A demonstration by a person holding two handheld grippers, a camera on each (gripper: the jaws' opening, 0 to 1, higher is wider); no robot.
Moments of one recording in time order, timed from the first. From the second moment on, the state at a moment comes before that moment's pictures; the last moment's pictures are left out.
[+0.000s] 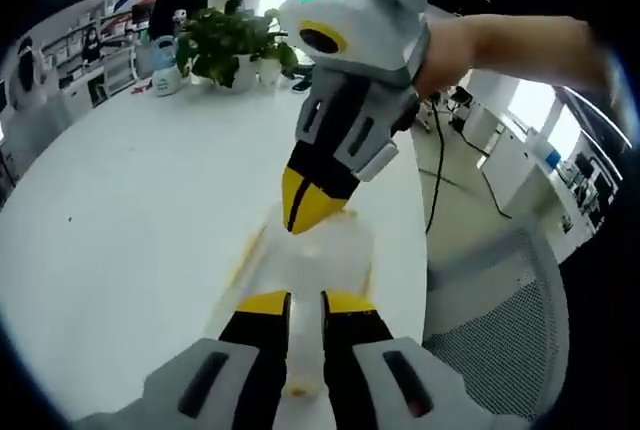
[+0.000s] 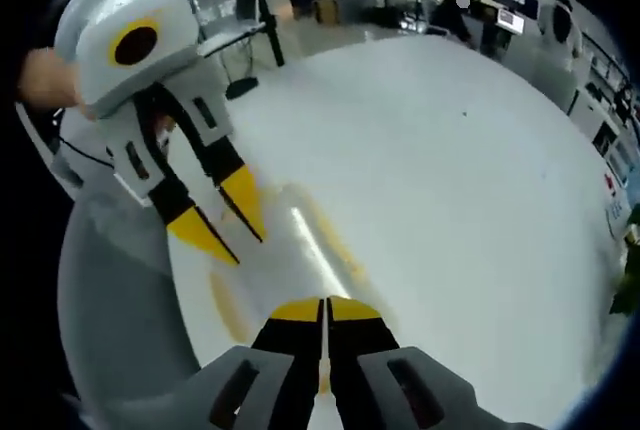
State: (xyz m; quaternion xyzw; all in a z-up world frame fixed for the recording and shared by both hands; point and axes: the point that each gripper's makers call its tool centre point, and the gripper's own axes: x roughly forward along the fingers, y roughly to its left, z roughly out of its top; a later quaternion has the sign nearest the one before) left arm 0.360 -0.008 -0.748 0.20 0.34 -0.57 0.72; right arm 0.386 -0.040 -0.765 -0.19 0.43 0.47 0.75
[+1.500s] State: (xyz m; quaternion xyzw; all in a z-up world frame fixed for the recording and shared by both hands) left arm 0.317 -0.016 -0.770 0.27 0.33 -0.61 0.67; right arm 0.419 -0.029 -0.771 -0.19 0.43 0.46 0.75
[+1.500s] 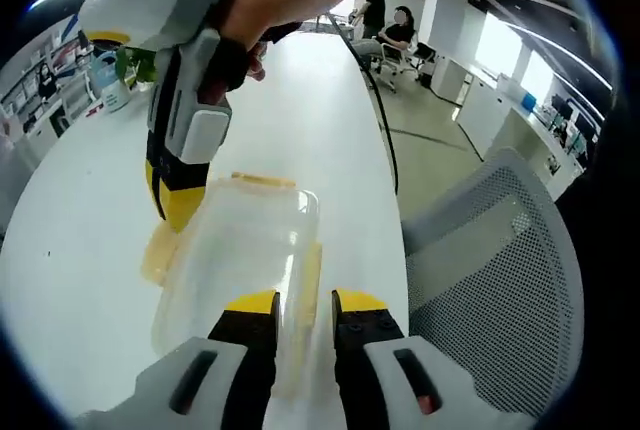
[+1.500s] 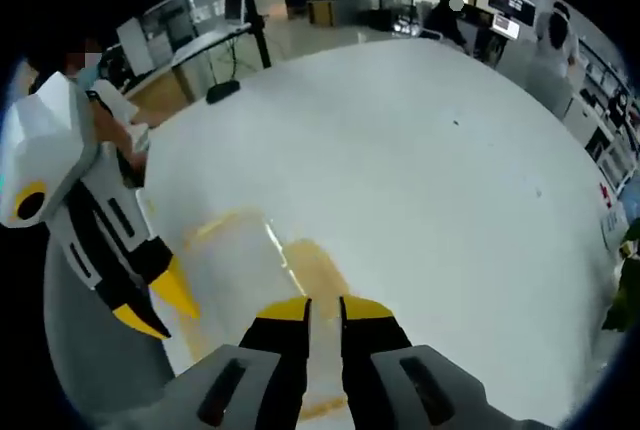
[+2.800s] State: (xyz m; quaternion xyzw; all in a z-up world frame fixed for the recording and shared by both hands) left arm 0.326 -0.030 -0.782 0.40 0.27 -0.56 0.67; right arm 0.407 -0.019 -0.790 -0.16 0.53 0.55 0.62
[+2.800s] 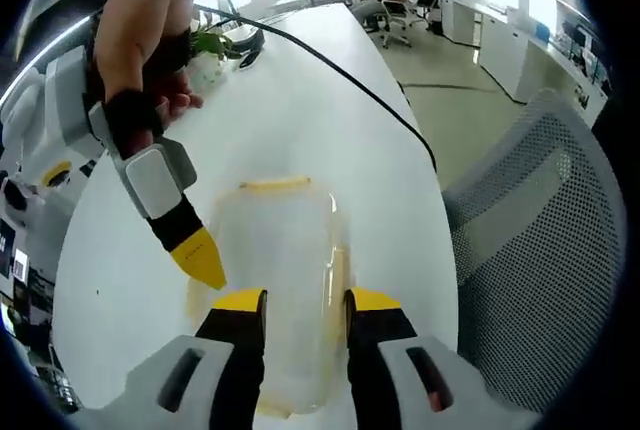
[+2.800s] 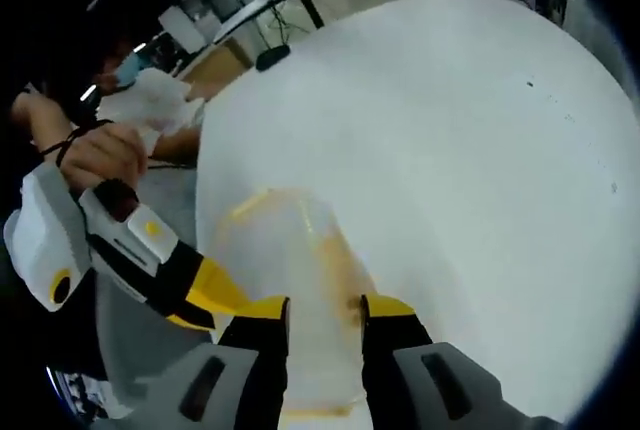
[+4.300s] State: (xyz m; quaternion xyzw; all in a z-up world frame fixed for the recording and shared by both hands) left arm 0.328 -0.029 -0.786 0.43 0.26 -0.54 0.68; right arm 0.400 -0.019 -0.799 -0.13 0.61 0.55 0.56
